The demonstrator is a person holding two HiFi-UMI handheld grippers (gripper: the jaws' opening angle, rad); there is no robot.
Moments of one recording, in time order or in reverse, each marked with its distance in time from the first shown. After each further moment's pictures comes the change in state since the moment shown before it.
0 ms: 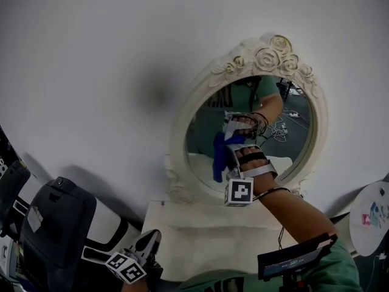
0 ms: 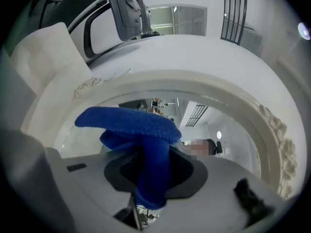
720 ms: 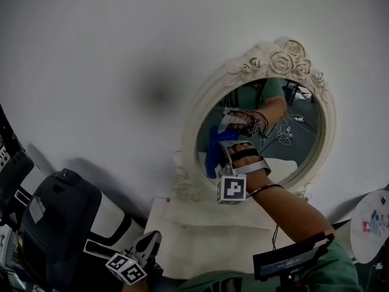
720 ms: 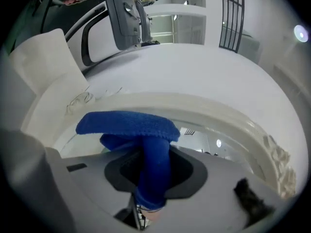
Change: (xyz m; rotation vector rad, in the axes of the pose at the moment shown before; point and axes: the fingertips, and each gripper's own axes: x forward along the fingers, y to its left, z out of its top) left arm -0.027 0.005 -0.003 -0.013 -0.028 0.048; right arm 0.007 -0.017 0.060 -0.011 -0.090 -0.023
